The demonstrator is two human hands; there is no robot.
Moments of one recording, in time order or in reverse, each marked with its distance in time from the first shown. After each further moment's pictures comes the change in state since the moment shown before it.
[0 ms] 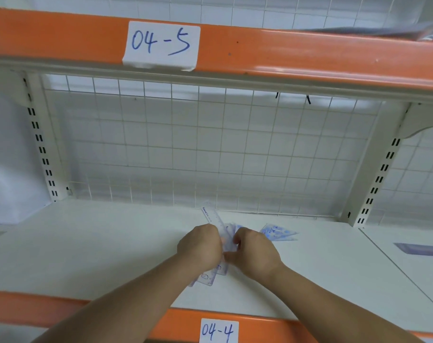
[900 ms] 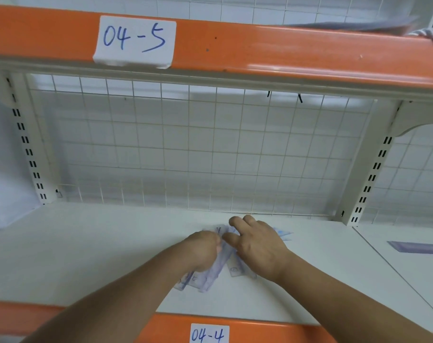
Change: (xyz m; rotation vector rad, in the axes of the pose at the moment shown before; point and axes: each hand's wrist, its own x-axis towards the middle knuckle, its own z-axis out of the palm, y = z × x) left_hand 0.014 0.004 0.002 0.112 -0.225 0.183; right_hand 0.017 0.037 -0.017 -0.681 0.376 -0.737
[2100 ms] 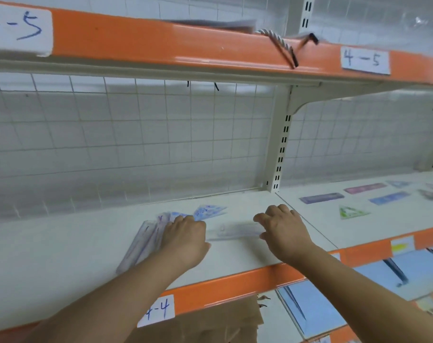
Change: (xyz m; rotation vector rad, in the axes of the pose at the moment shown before) left_hand -0.023 0.077 0.035 0.329 0.225 0.235; right_hand -0.144 0.049 -0.063 -0.010 -0.368 0.660
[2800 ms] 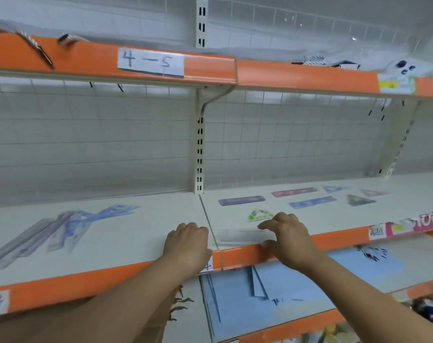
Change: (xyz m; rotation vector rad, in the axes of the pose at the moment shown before) left_hand 0.028 0.279 -0.005 -0.093 -0.046 -0.012; right_hand -0.095 0.270 0.003 0.278 -0.097 0.126
